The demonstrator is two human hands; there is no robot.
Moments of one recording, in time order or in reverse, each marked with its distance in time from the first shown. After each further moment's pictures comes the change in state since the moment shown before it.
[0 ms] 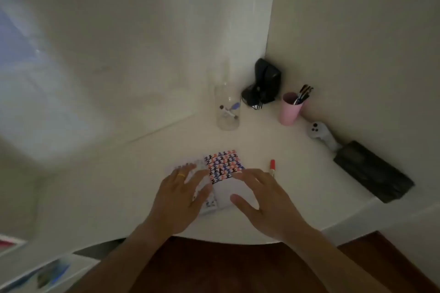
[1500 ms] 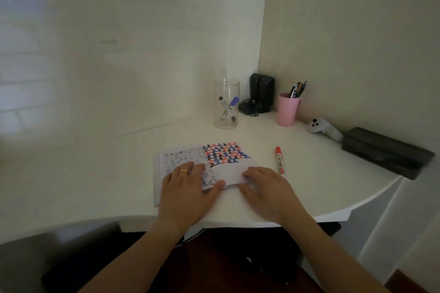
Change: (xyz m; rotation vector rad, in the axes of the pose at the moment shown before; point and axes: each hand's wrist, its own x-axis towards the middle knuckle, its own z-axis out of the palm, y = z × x) left_hand -0.012 -0.048 0.176 0.090 0.406 -0.088; right_hand -0.001 0.097 0.159 -0.291 0.276 0.003
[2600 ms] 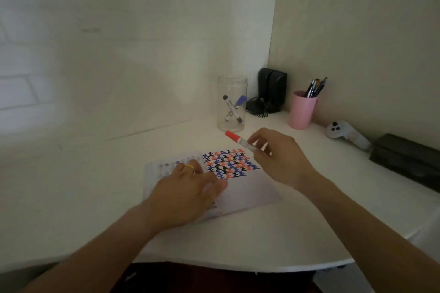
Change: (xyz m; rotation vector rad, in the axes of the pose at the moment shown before) left_hand 0.061 0.002 -0.043 0.032 -0.510 0.188; right_hand 0.109 0.005 -0.040 0.180 0.015 0.054
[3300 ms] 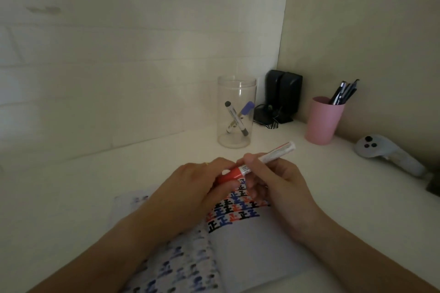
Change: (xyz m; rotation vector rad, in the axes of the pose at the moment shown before) left_hand 0.115 -0.034 0.021 -0.214 0.433 0.421; right_hand 0.041 0.016 0.064 1.147 0.021 0.141
